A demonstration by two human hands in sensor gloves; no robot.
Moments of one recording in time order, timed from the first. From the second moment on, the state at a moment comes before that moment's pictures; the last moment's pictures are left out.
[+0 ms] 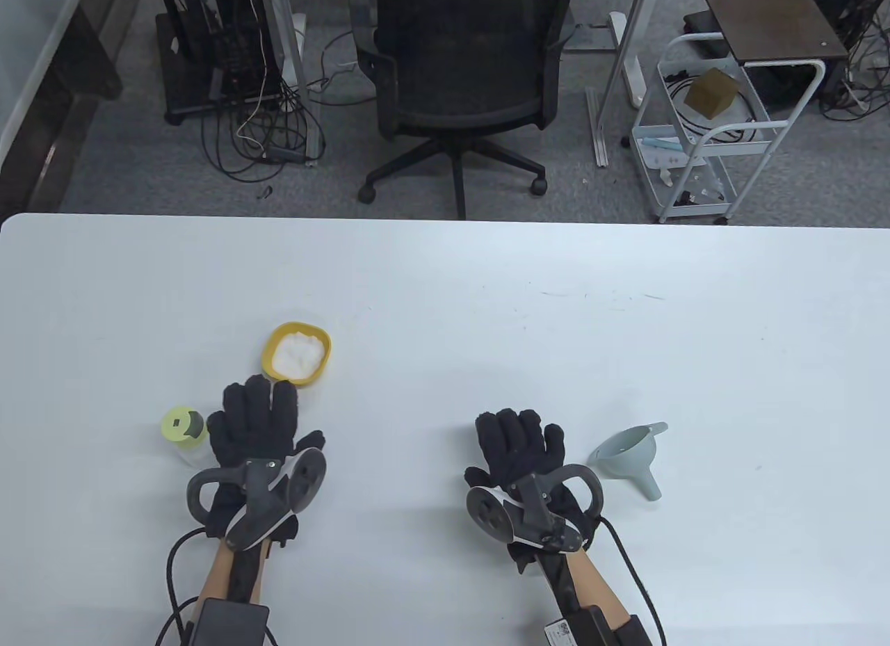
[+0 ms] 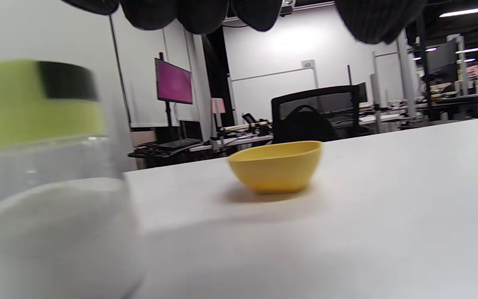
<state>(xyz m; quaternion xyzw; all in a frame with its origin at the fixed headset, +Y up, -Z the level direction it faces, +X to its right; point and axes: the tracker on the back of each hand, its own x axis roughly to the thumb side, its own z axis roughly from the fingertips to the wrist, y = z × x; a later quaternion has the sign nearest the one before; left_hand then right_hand) -0.238 -0.725 -0.187 0.09 0.06 -0.08 0.99 0.080 -0.736 -0.184 -0.24 0.05 -0.97 0.05</state>
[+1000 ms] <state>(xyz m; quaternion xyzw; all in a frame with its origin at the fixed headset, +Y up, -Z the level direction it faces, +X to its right) -0.314 -0.737 -0.188 0.03 0.20 -0.05 0.98 0.079 -0.739 -0.183 -0.24 0.04 -0.97 0.06</state>
